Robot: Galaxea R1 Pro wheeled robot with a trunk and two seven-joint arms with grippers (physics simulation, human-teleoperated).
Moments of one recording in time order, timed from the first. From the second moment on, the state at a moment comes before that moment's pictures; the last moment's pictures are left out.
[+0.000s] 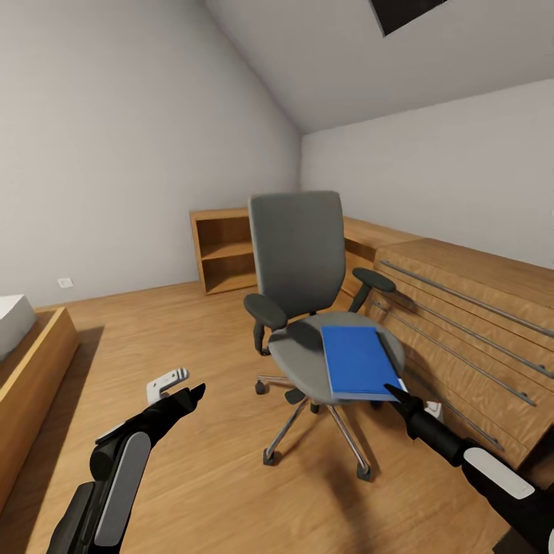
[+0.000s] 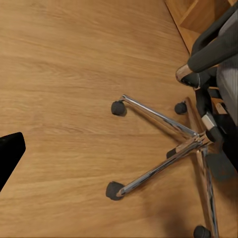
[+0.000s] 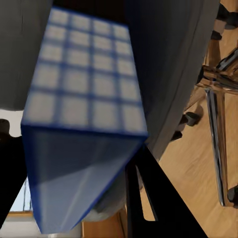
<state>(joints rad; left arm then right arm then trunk) -0.27 -0.08 0.07 -1.61 0.50 0.71 0.29 -0.56 -0.50 0.66 -0.70 -1.90 0.27 0.49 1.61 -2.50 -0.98</state>
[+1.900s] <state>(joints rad) -0.27 -0.08 0.06 -1.61 0.49 0.71 0.29 -0.56 -0.51 0.70 -0.78 -1.89 0.13 0.53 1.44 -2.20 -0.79</state>
